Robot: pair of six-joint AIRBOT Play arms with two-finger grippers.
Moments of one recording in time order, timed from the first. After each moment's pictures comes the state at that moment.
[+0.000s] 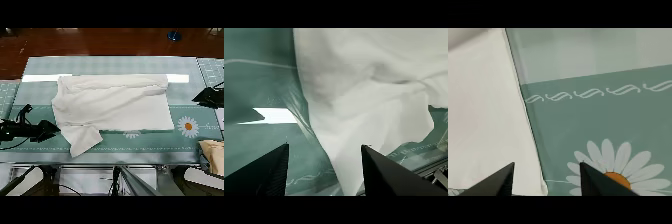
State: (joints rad) left arm 0.55 -1.10 0.47 0.91 -1.29 -1.10; right arm -0.57 -1.35 1.17 -1.11 1.42 1.19
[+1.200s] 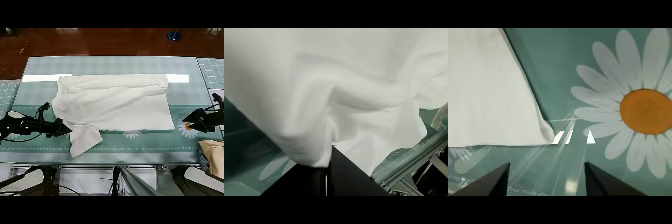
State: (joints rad) left arm 0.34 -1.30 0.46 0.83 -1.16 -1.06; right arm -0.68 -1.27 0.80 -1.05 1.43 1.18
